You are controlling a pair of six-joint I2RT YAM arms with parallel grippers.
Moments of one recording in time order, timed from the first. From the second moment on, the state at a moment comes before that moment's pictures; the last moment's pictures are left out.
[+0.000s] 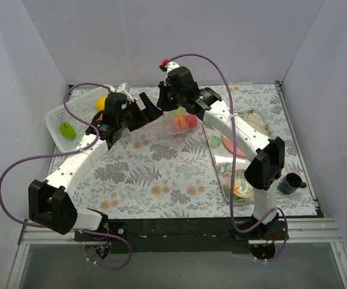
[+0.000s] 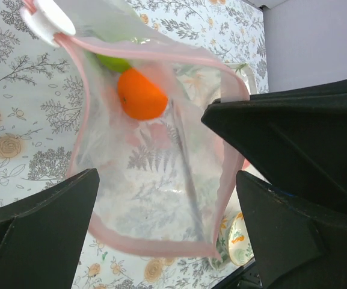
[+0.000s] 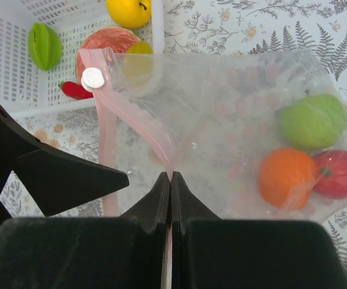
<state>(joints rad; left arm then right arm) -0.38 1.36 1.16 -0.26 0.16 -0.75 0.77 1.94 2.00 -0.58 -0.02 0.36</state>
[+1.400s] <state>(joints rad) 0.08 2.18 1.78 -0.30 -0.22 -0.59 0.75 1.93 1.97 -0.56 -0.09 0.31</state>
